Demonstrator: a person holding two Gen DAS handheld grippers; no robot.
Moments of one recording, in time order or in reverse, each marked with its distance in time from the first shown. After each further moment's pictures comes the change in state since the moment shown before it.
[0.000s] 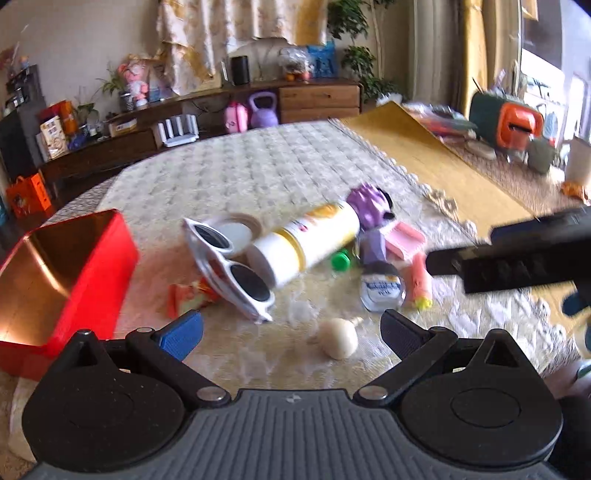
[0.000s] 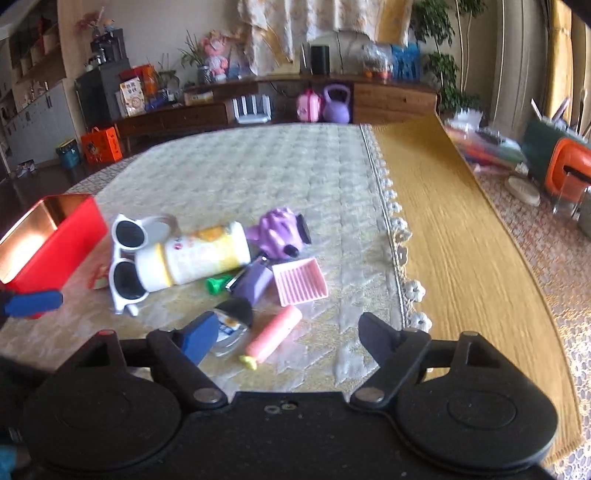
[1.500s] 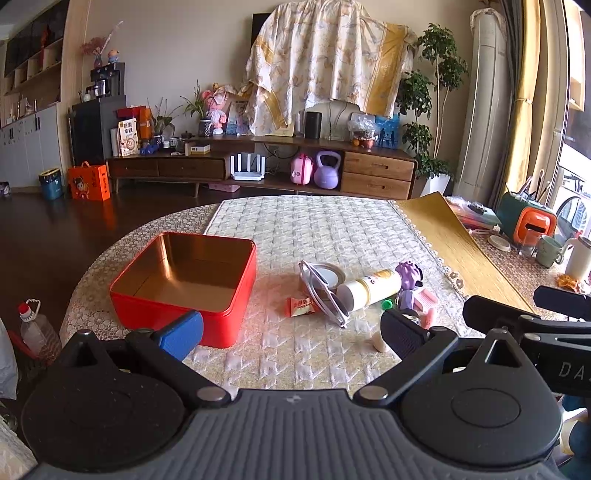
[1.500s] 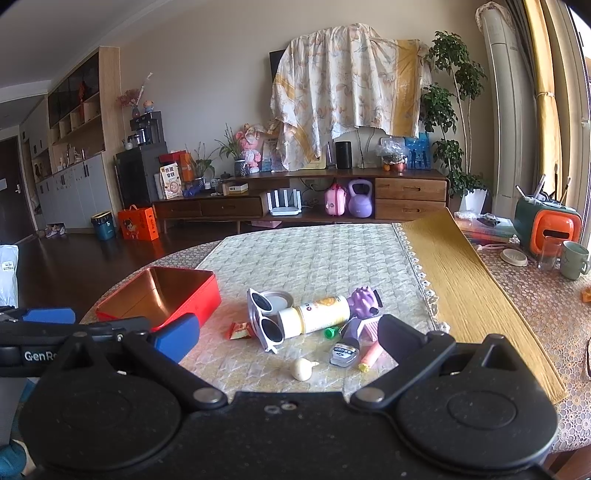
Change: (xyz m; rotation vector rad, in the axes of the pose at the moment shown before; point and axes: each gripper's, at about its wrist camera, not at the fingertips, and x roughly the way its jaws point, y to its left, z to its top) left arm -0.181 0.072 -0.027 -0.231 -0.180 0.111; right arm -0.176 0.109 -0.048 -0.028 -0.358 0.056
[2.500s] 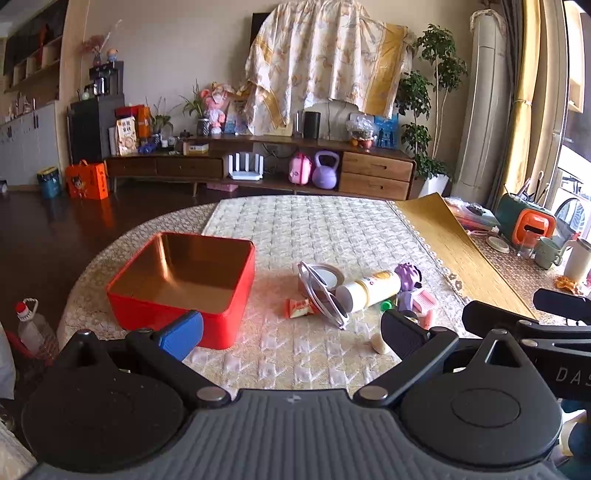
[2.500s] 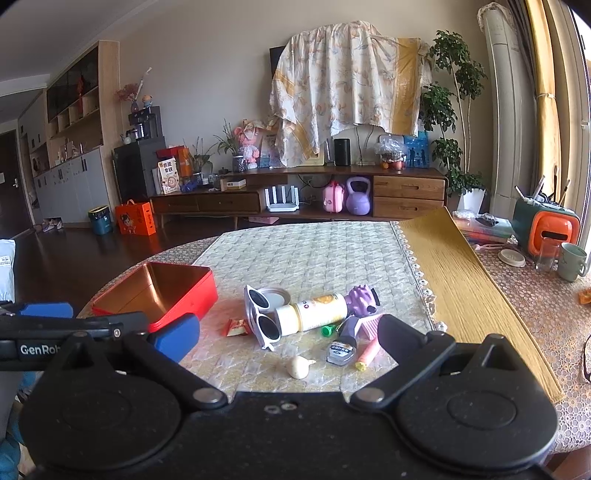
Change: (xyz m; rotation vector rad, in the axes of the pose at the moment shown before) left arm 0.004 0.001 0.000 -0.001 -0.004 -0.004; right arm 0.002 0.000 0.002 -0.003 0.015 -0.008
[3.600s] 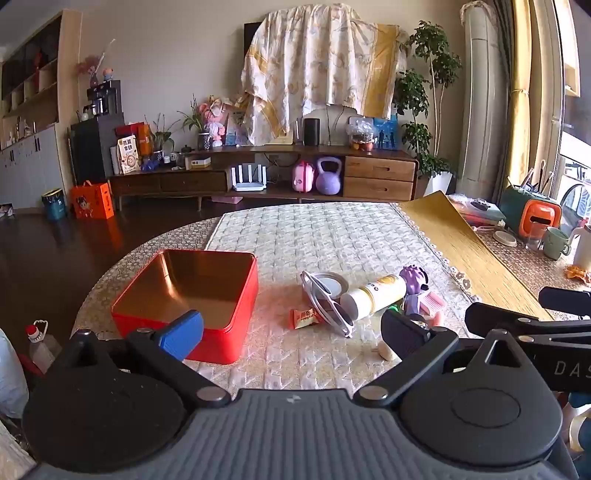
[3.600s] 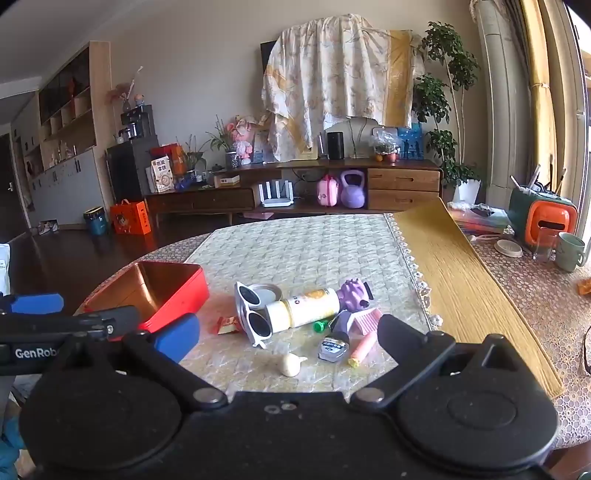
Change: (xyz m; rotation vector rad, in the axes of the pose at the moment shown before) left arm 0.001 -0.013 0.006 0.065 -0.021 0.034; right arm 0.012 -0.009 -0.001 0.023 0.016 -0.008
